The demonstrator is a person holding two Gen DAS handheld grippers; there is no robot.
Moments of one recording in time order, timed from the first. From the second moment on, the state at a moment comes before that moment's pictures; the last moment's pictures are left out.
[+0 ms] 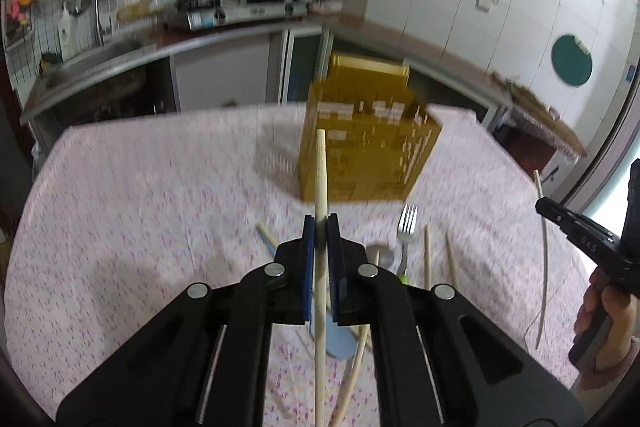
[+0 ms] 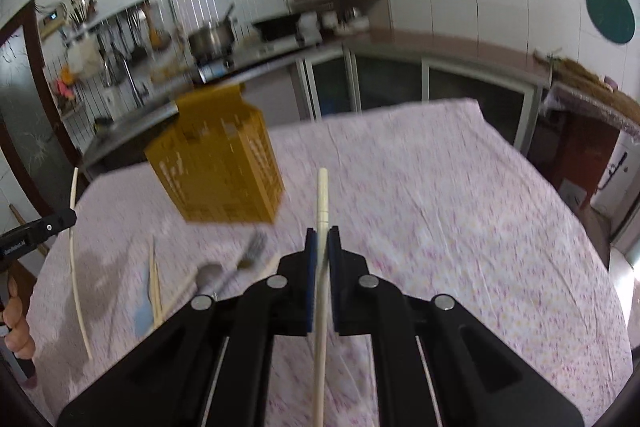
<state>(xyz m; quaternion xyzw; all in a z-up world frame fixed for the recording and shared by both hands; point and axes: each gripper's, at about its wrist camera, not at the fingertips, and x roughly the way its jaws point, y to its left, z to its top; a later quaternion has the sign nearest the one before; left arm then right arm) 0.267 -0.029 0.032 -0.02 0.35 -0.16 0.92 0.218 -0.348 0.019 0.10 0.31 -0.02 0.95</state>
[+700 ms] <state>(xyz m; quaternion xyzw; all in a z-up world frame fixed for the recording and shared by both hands) 0.345 -0.080 0.126 -0.04 0.12 -0.17 0.98 0.312 -0.291 0.124 0.09 0.05 -0.01 0.99</state>
